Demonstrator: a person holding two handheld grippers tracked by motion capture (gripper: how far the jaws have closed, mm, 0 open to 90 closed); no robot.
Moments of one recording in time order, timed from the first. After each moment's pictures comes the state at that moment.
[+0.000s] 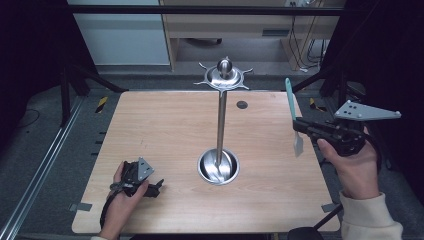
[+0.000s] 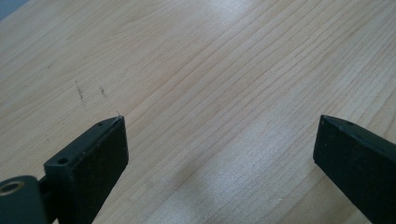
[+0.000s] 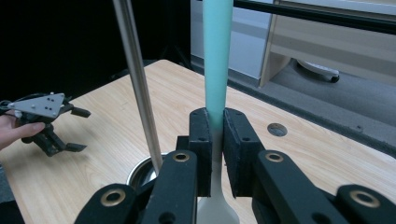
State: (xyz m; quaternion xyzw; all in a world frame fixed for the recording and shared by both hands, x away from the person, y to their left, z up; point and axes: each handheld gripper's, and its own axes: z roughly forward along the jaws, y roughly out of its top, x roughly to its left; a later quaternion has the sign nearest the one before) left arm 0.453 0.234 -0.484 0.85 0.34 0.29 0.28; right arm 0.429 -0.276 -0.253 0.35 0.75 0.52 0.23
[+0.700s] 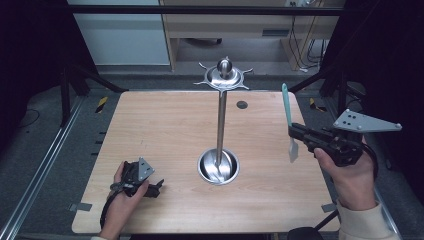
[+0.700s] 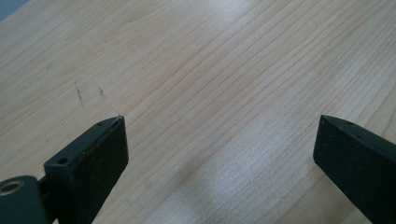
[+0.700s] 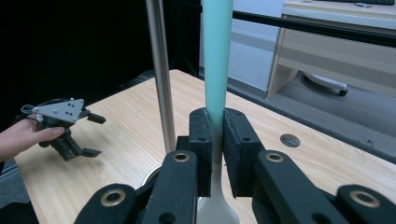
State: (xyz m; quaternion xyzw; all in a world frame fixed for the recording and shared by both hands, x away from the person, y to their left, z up) left arm 0.453 0.233 -0.484 0.85 0.34 0.29 0.27; right arm 0.410 -0.264 -0.256 0.33 0.74 0.54 0.23
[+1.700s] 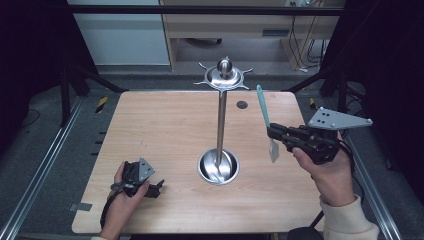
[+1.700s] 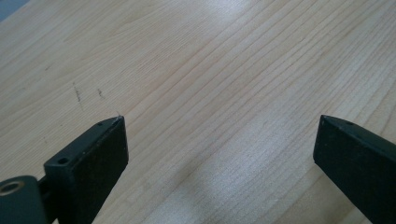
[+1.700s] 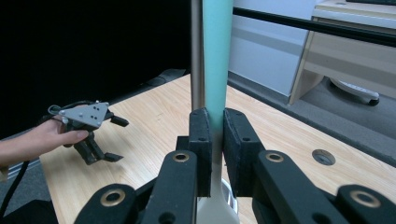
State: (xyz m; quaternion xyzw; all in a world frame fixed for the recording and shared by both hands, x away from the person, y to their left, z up) left arm 0.452 0.232 -0.484 0.85 0.34 0.29 0.28; right arm 0.418 -0.223 -0.255 0.29 0.76 0.55 0.20
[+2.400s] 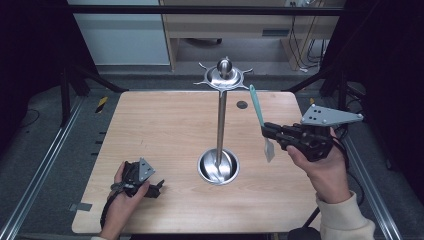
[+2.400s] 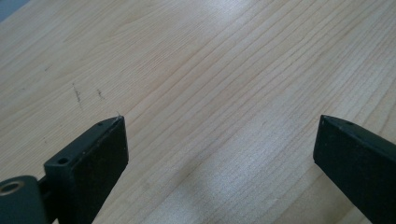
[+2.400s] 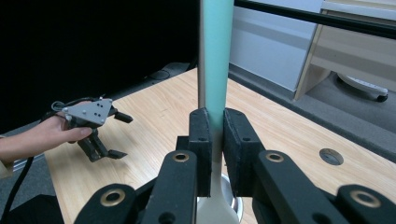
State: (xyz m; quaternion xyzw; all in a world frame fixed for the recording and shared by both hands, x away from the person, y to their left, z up) left arm 0.452 0.232 -0.484 0.85 0.33 0.29 0.28; right arm 0.424 -0.213 -0.253 0.29 0.77 0.54 0.19
